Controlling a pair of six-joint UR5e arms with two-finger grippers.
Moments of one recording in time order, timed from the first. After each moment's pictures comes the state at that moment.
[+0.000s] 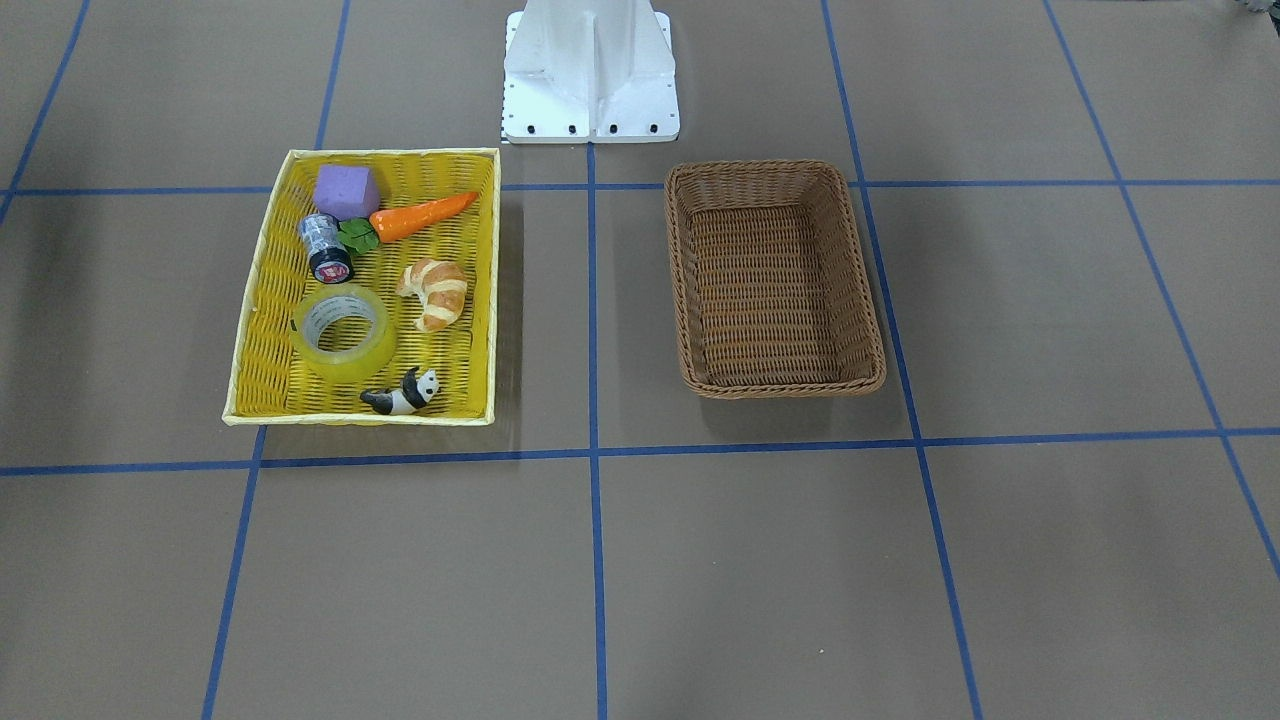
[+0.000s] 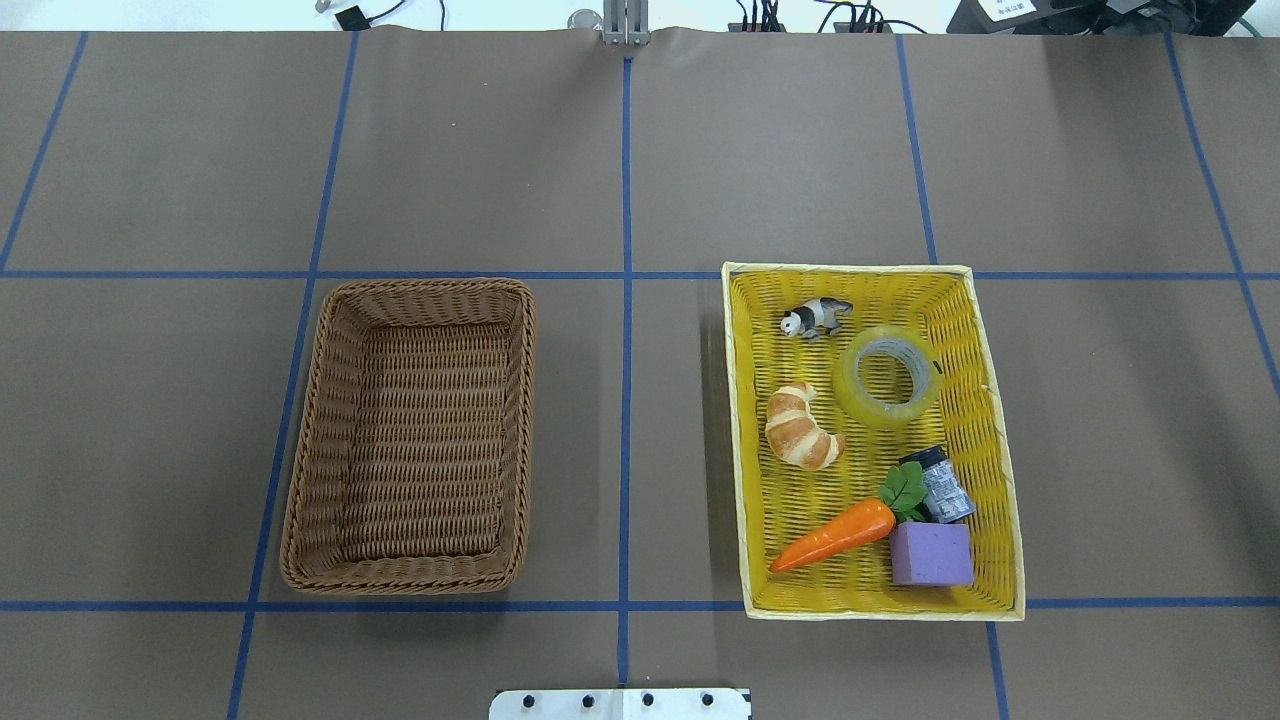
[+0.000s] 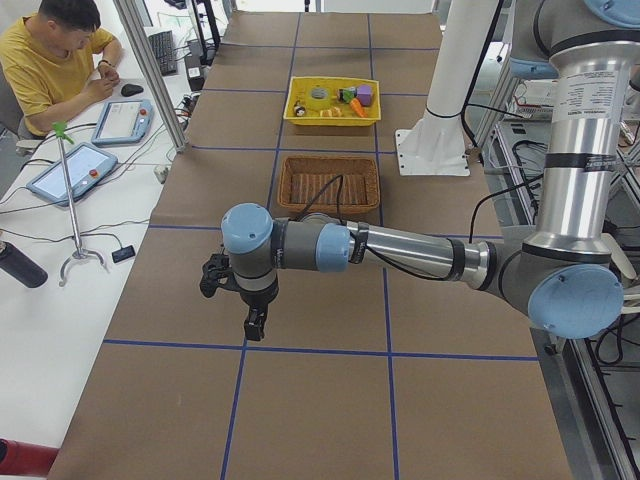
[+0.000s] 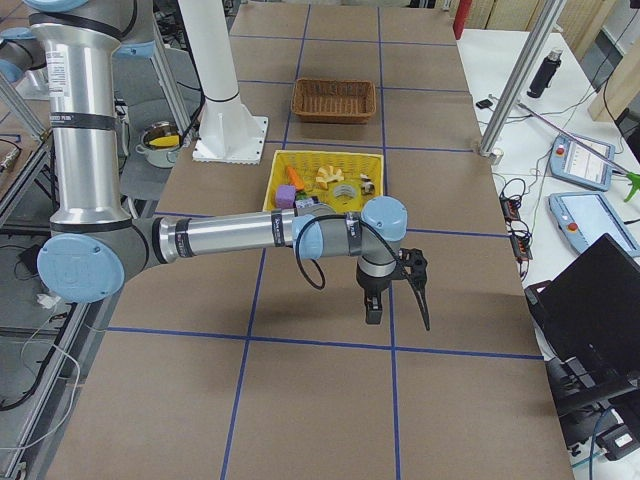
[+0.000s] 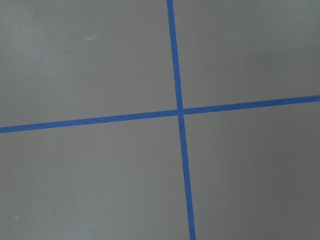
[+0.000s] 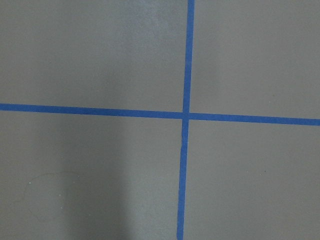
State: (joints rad) left arm -1.59 -1.61 -1.69 -1.48 -2.32 0.08; right arm 1.48 -1.55 1.71 -1.50 2.27 0.09
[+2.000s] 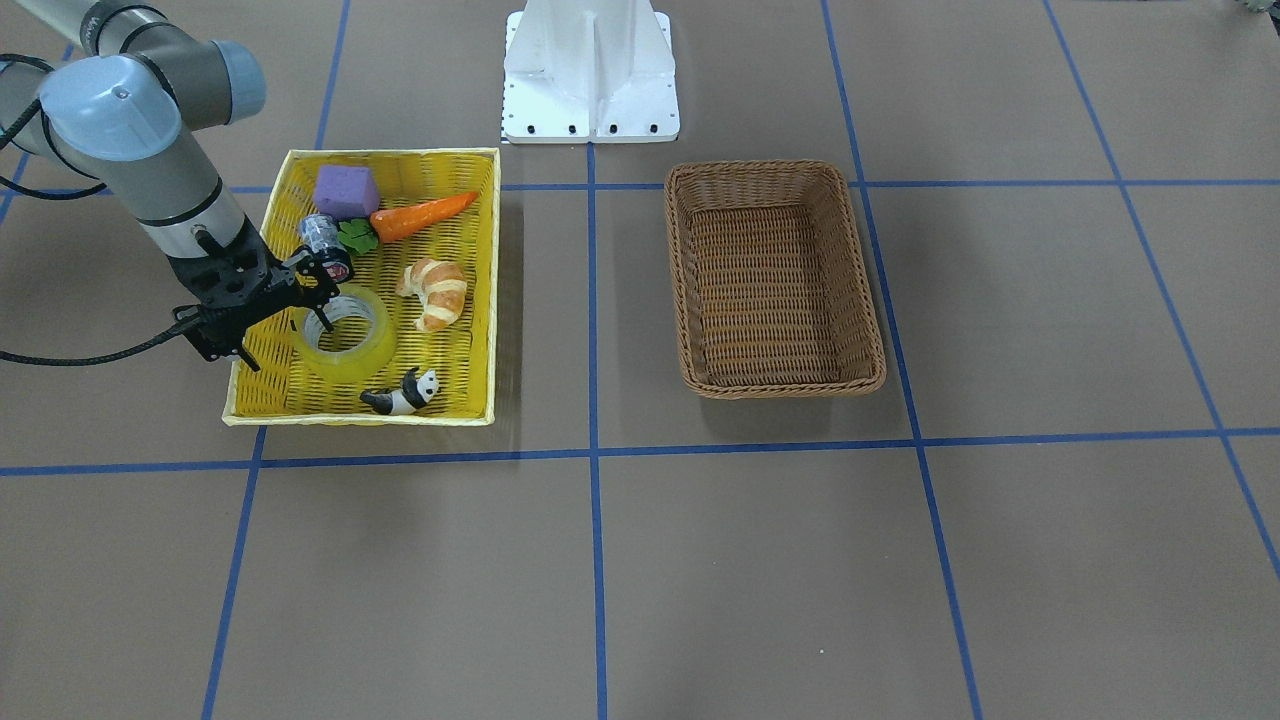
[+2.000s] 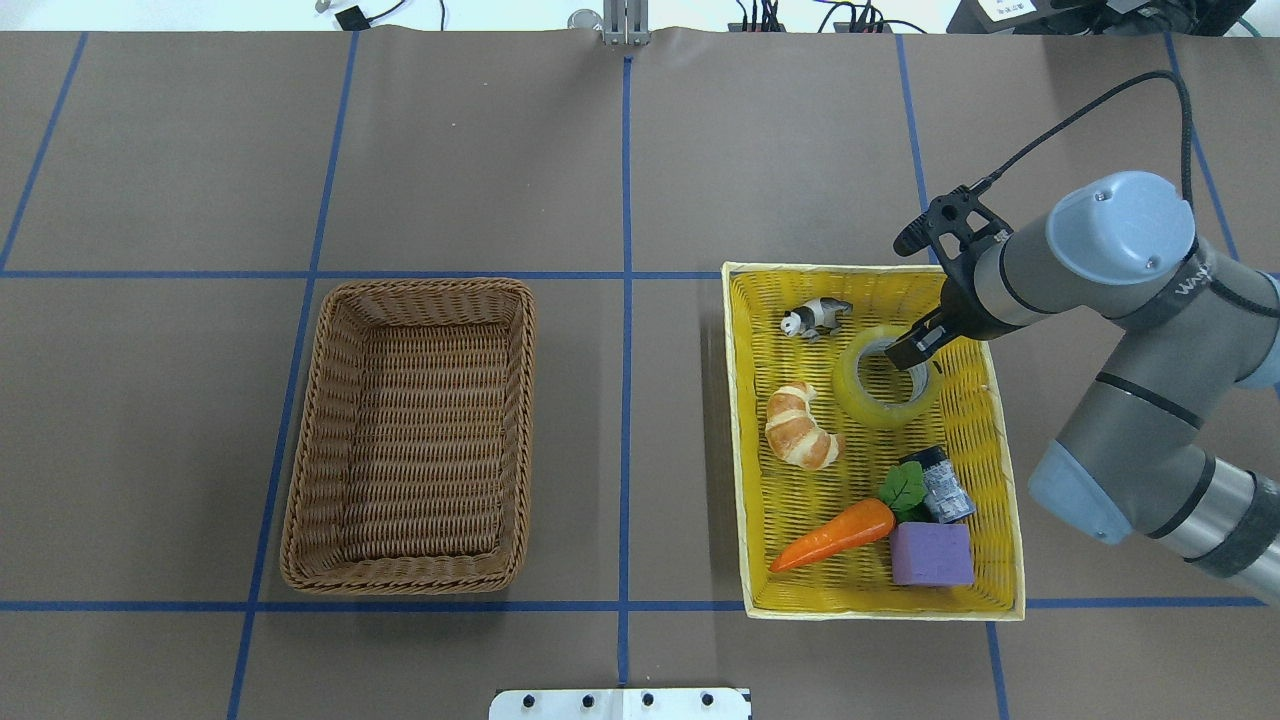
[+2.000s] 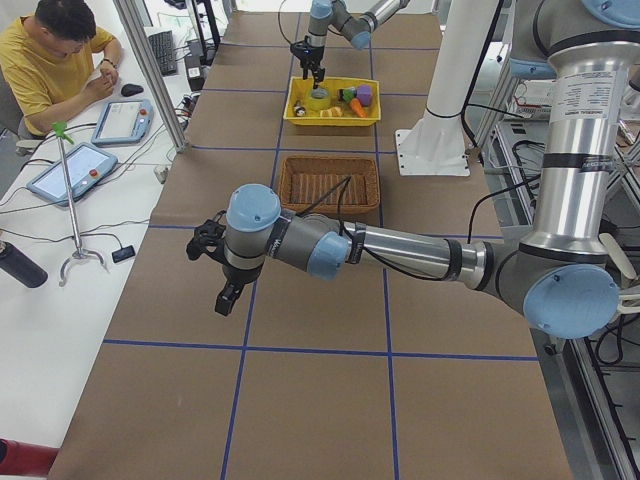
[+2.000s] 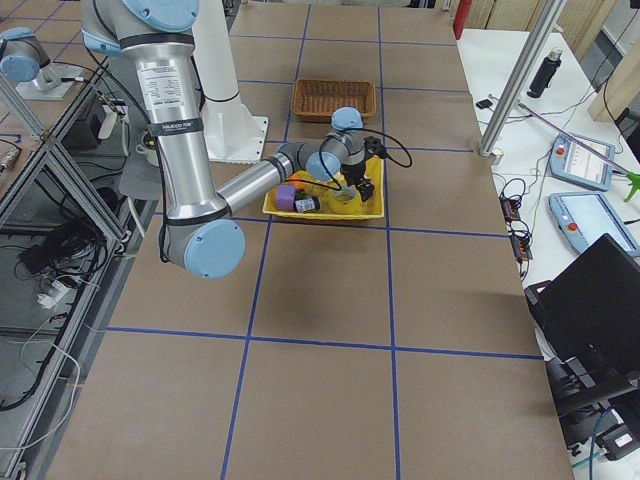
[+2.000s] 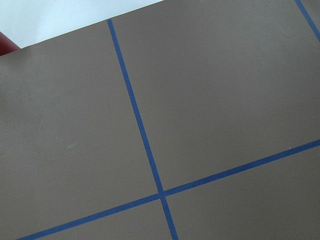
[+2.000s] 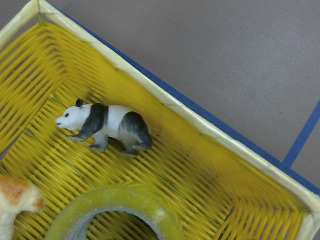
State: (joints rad) left arm -1.58 -1.62 -1.67 -1.82 -2.33 0.04; right arm 0.73 -1.35 1.81 -1.26 1.95 0.39
